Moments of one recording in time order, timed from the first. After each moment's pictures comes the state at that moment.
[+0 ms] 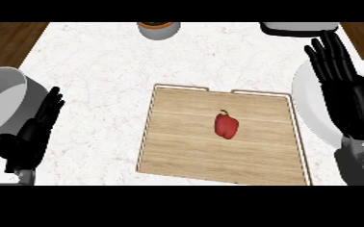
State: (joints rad) left arm 0.03 0.43 -0.05 -1.44 0.17 0.12 -0.08; right arm -0.21 -0.39 0.02 -1.69 -0.30 0.02 -0.13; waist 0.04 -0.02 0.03
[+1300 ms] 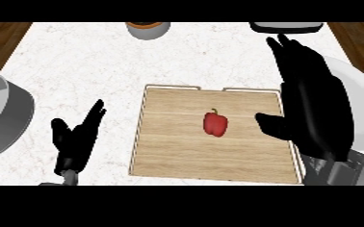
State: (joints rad) left arm 0.02 0.25 -0.16 -1.43 0.23 0.14 0.17; right arm -0.49 -0.52 0.51 -1.96 0.95 0.08 0.94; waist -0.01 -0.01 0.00
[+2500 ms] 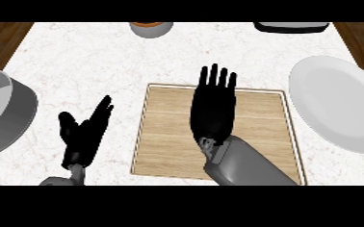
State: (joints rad) left arm -0.02 0.21 -0.17 -1.43 0.22 0.14 0.20; right arm -0.60 -0.04 0.65 -1.50 1.11 0.42 1.16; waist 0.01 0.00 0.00
